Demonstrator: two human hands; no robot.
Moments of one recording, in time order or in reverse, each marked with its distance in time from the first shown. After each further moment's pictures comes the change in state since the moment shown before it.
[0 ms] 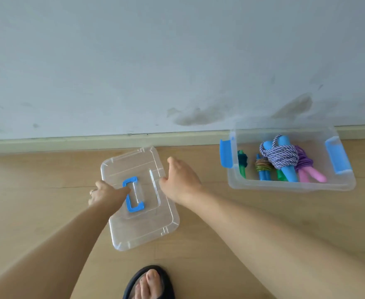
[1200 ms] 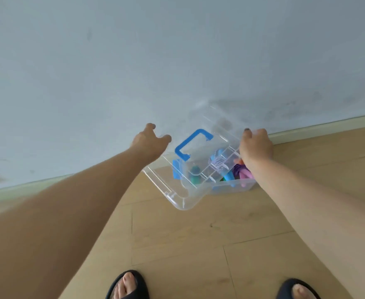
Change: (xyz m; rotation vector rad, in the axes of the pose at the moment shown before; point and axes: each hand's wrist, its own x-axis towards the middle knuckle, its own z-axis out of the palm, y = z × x) left_hand -0.230 0.194 -0.019 0.078 0.046 0.781; right_hand -0.117 0.156 -0.224 0.599 0.824 0.435
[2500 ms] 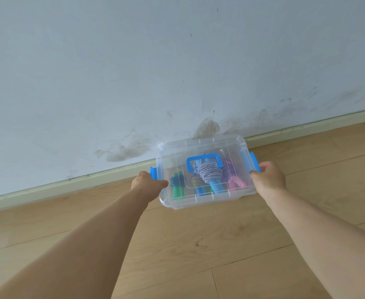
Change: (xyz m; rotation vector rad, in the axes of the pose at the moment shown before) left_hand 0.052 -0.039 0.129 -0.091 -0.242 -0.327; right_hand 0.073 0.112 -0.006 -0.207 -0.067 0.173
